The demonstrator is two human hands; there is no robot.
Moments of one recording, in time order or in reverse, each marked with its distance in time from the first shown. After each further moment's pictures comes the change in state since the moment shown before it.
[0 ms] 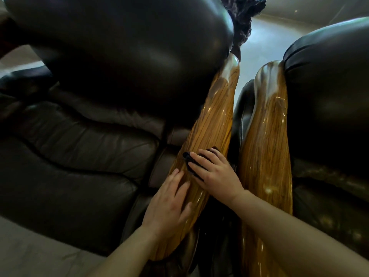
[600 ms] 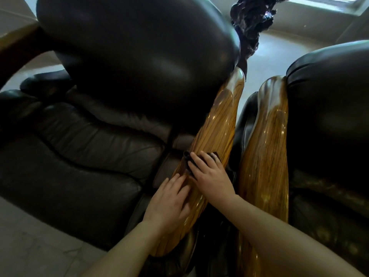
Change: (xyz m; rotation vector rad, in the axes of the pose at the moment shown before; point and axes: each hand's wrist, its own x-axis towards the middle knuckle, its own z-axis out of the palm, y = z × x) left_hand 0.000 0.008 -0.023 0.090 -0.102 -0.035; right_hand 0.012 -0.023 -0.007 -0.016 -0.093 0.139
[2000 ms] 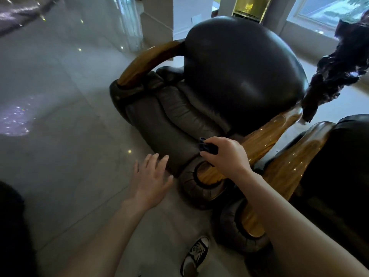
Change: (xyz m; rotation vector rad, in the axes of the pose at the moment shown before) left_hand -0.375 0.099 -0.172 0.000 0.274 -0.770; right_hand -0.140 -0.189 -0.323 0.533 -0.024 -0.134
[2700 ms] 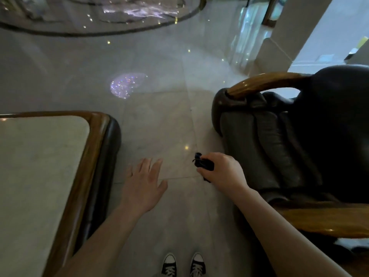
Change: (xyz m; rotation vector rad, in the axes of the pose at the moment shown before) left_hand -0.236 -0.211 -0.069 0.038 0.096 -0.591; right_hand -0.056 -0.278 0.132 0.038 -0.382 -0.495
